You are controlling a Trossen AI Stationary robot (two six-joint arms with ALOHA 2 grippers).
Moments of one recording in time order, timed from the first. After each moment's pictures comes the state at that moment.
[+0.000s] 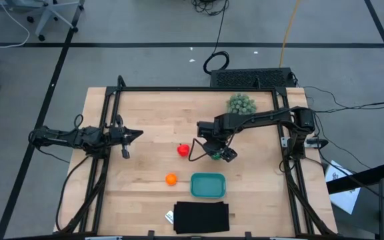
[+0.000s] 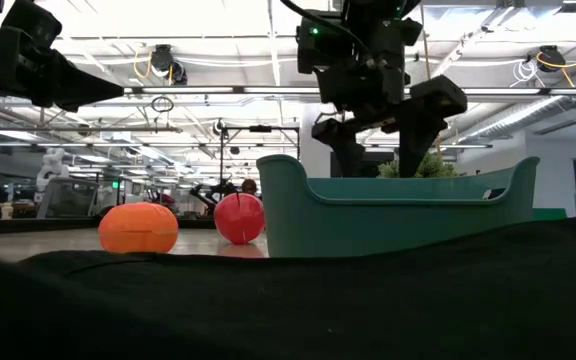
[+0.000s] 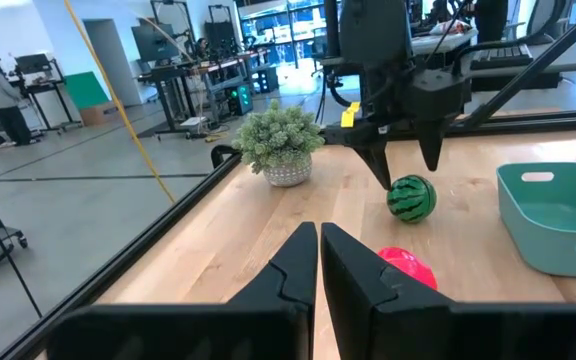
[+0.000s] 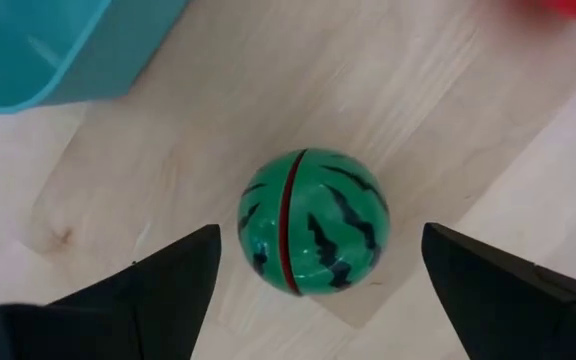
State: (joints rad) left arm -0.15 0.02 0.10 -0.13 -0.41 0.13; right arm -0.07 1.86 1.37 -0.97 -0.19 -0.70
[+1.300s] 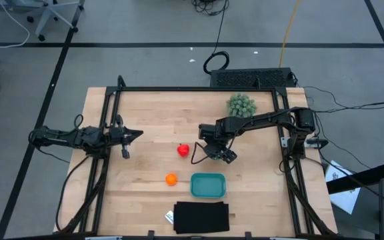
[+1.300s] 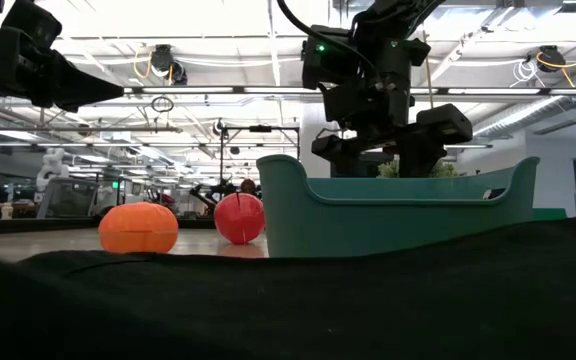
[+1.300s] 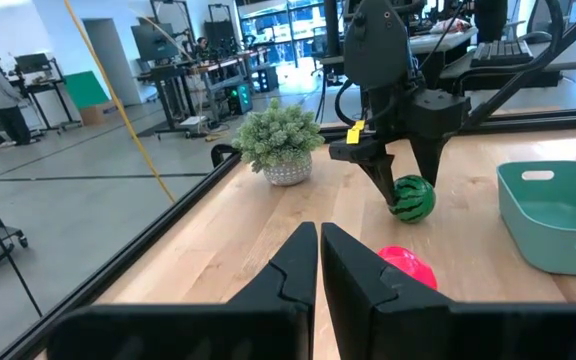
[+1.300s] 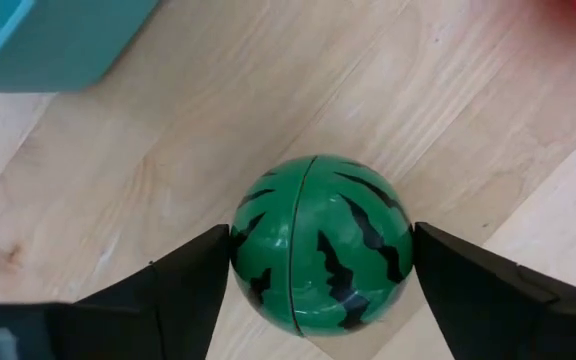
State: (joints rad) left arm -0.15 0.02 0.10 -0.14 -0.41 0.13; right arm -0.07 1.86 1.26 -0.81 -0.20 -0.75
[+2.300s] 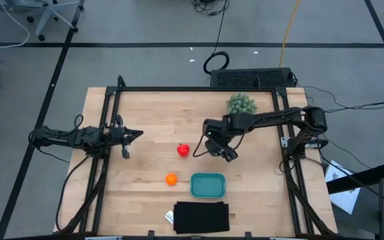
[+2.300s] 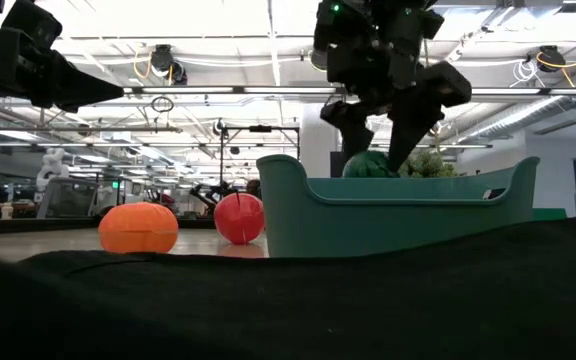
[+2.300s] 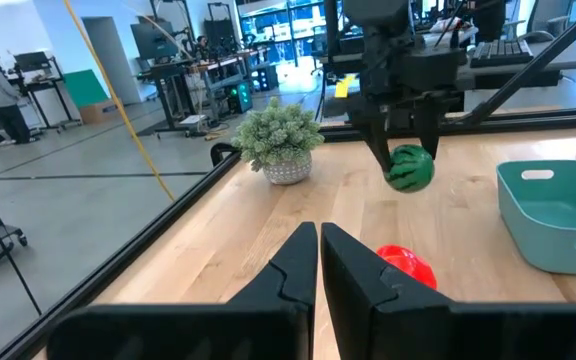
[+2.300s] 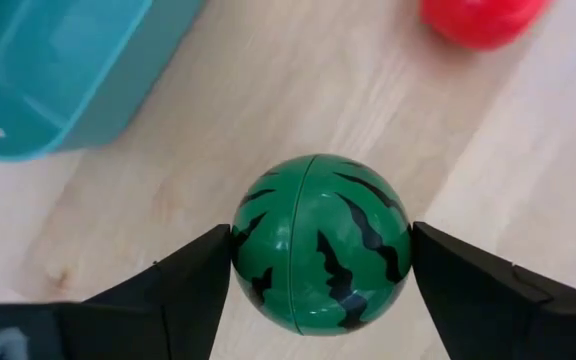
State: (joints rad) left arm -0.15 0.02 0.10 -0.14 -0.41 0.12; right arm -0.07 1.72 1.26 -0.82 -0.17 -0.58
